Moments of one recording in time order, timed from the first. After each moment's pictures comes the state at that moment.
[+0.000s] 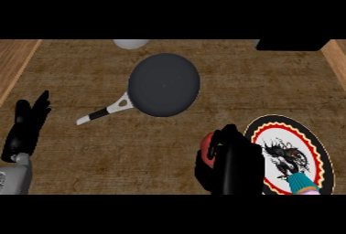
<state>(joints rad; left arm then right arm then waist) -0.15 0.34 0.16 -1.32 -0.11 0.04 0.26 -0.14 0.00 0.68 -1.88 1.57 -0.01 1.06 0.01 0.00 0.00</state>
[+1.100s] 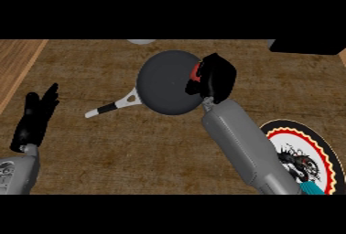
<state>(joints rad) -0.22 0.33 0.15 -1.28 -0.13 0.02 0.24 -0.83 0.00 0.31 -0.94 1.04 -0.51 0.95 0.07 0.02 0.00</state>
